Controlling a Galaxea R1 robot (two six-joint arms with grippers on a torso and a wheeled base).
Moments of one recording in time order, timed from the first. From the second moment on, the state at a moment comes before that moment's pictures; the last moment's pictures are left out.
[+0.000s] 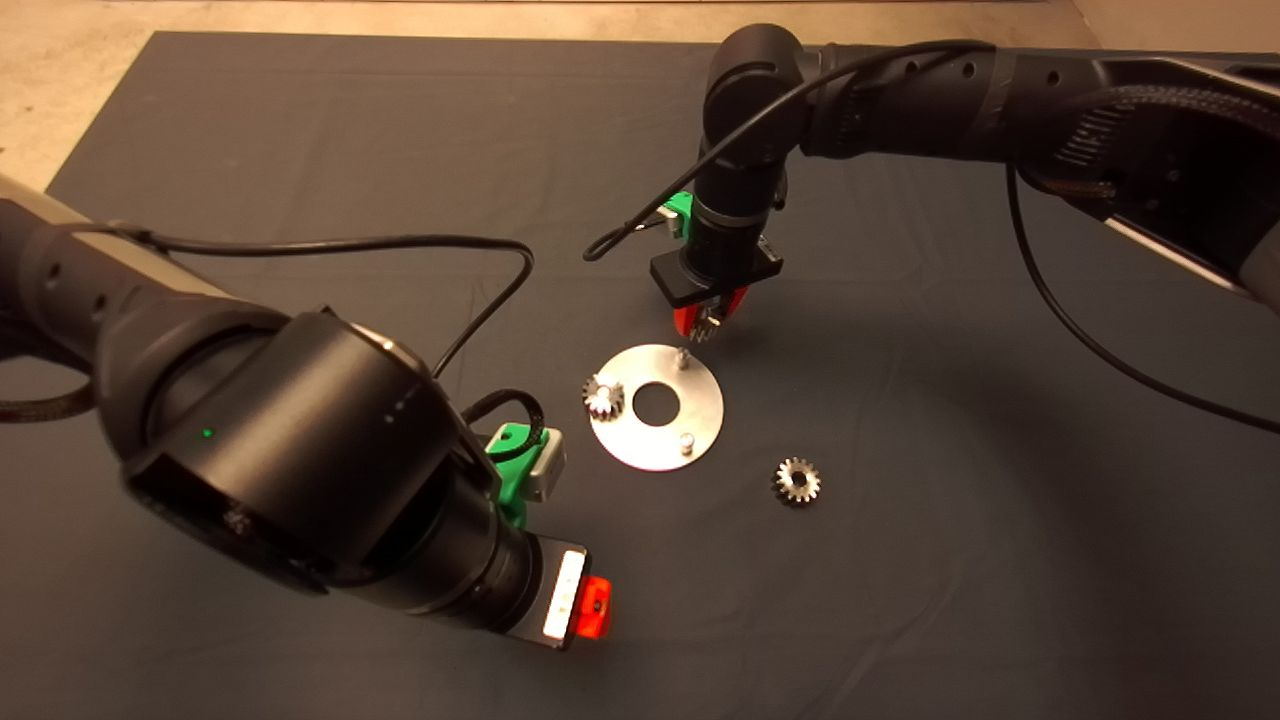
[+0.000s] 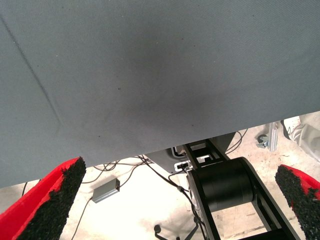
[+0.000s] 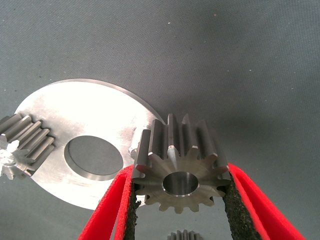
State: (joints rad) left arm -0.44 2.58 -0.47 0.21 1.53 -1.90; right arm 0.45 2.96 -1.63 -0.10 -1.52 0.96
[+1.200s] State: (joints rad) left arm -0.43 2.58 -0.47 0.21 1.53 -1.90; right arm 0.41 2.97 -1.63 -0.10 -1.51 0.94
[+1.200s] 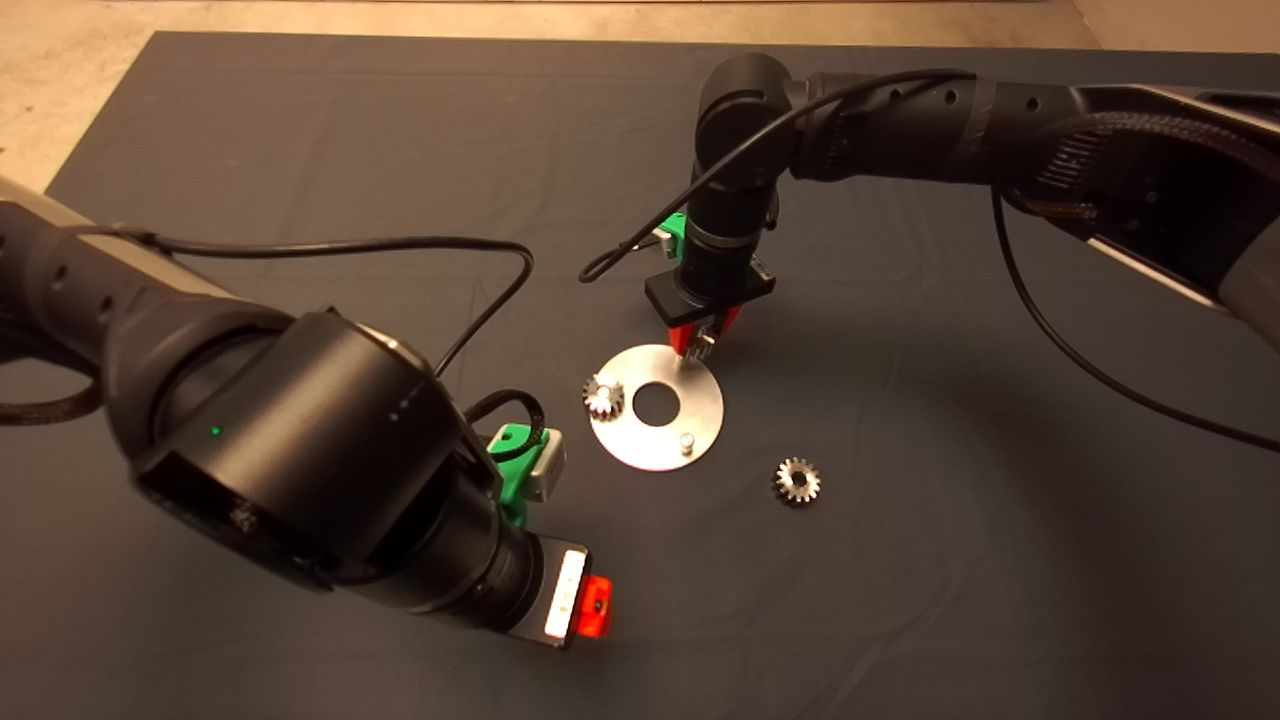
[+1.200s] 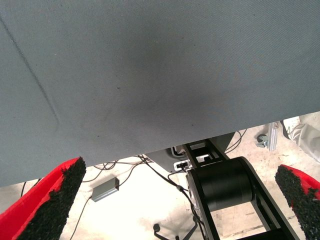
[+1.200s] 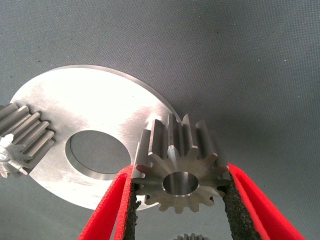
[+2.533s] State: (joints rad) left arm -0.43 2.59 -0.47 0.21 1.53 -1.90; right arm 0.41 2.97 -1.59 -0.10 -1.49 0.91
